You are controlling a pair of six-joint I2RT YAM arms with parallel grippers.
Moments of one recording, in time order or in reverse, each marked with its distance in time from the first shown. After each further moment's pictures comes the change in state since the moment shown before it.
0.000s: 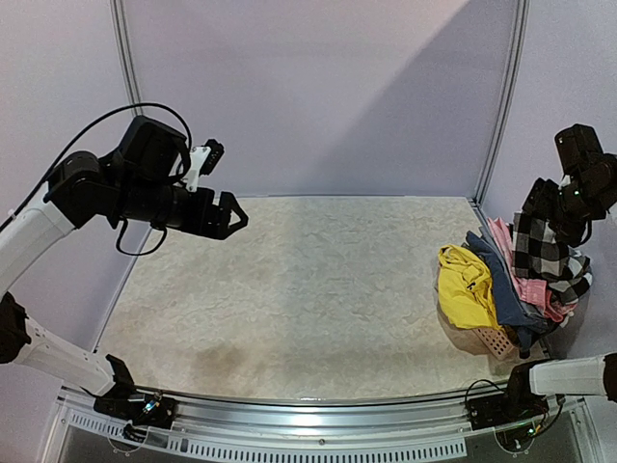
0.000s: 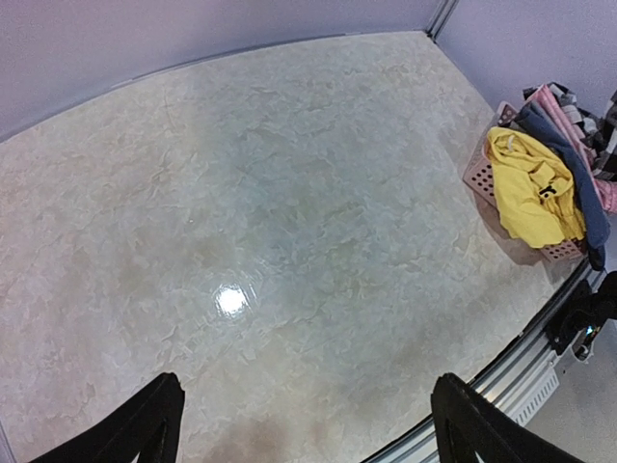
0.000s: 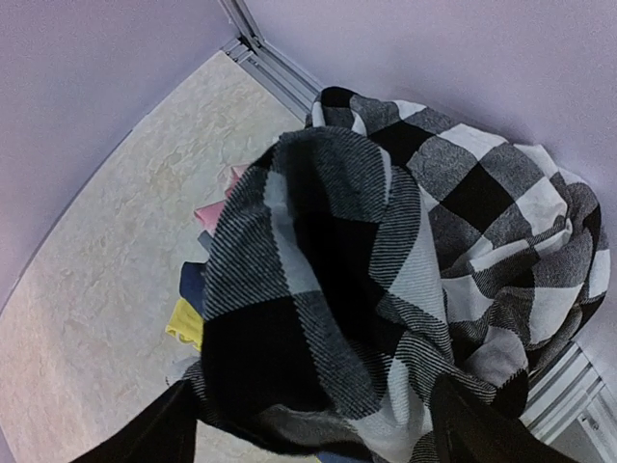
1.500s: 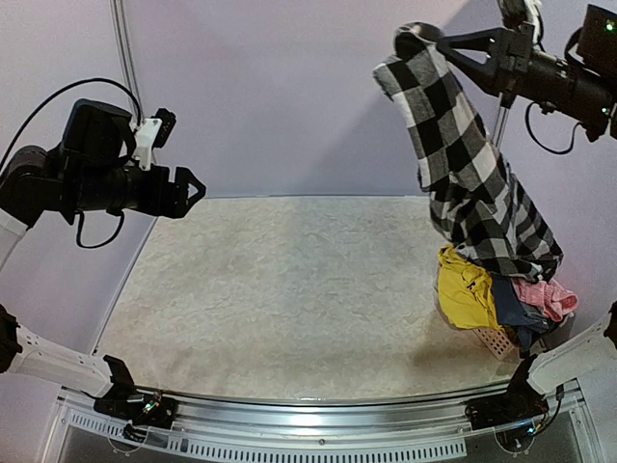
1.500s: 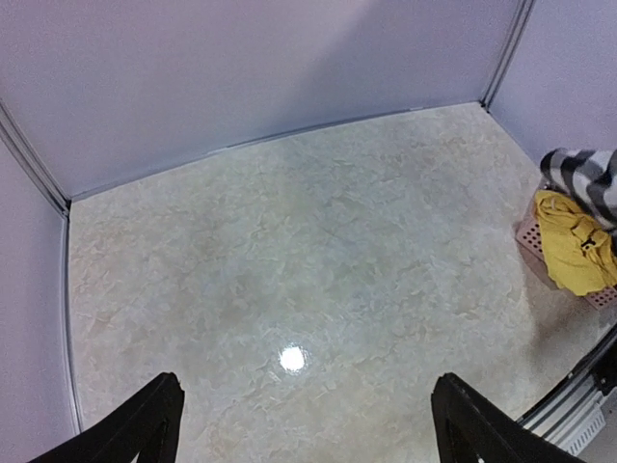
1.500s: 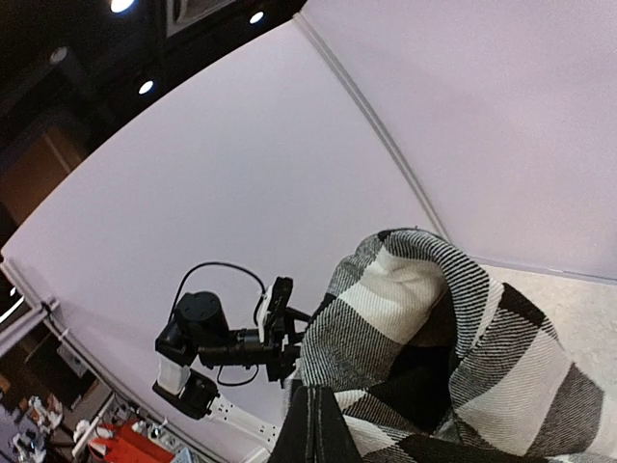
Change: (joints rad) left arm 0.005 -0.105 0.106 -0.097 -0.217 0.087; right arm 0.689 0.199 0.574 0.622 -0.555 -0.051
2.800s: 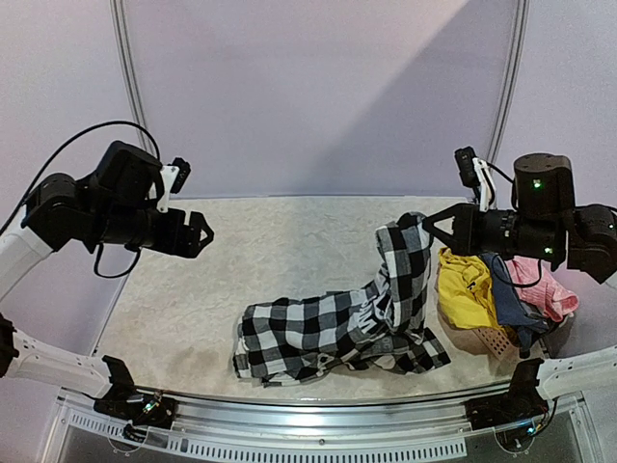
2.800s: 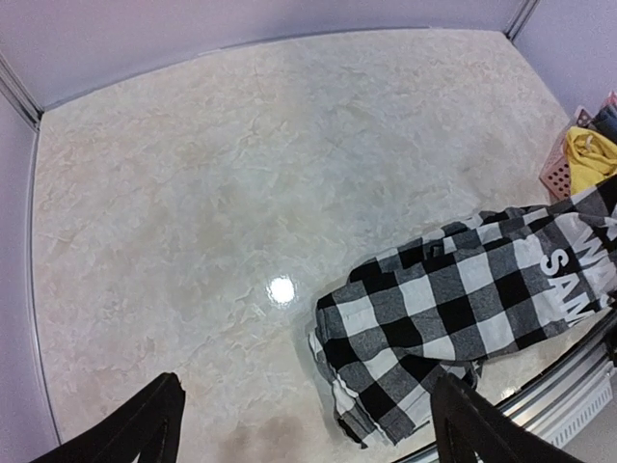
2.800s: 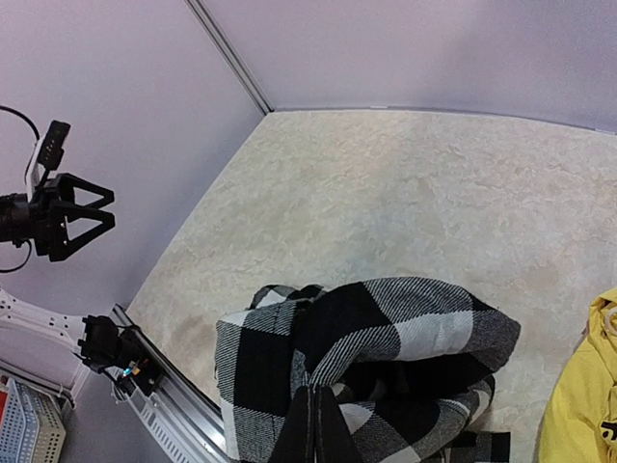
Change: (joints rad) left arm 0.004 -0.060 -0.253 0.012 0.042 -0.122; right arm 0.227 -0.353 -0.895 0.041 0.439 -0.112
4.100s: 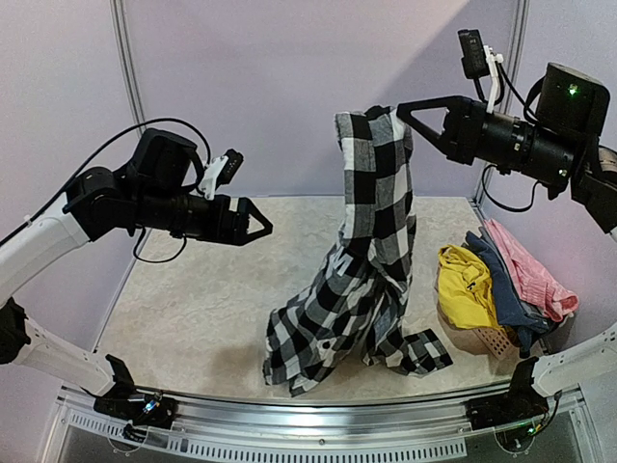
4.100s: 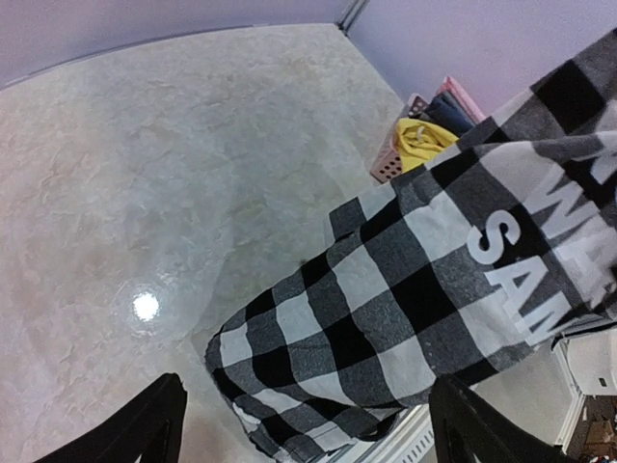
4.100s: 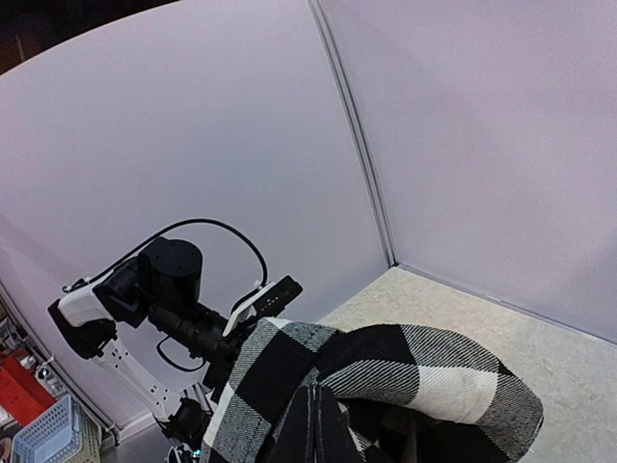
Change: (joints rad) left arm -0.006 0.156 0.012 0.303 0.409 -0.038; right arm 0.000 0.212 0.409 0.261 -0.217 -0.243
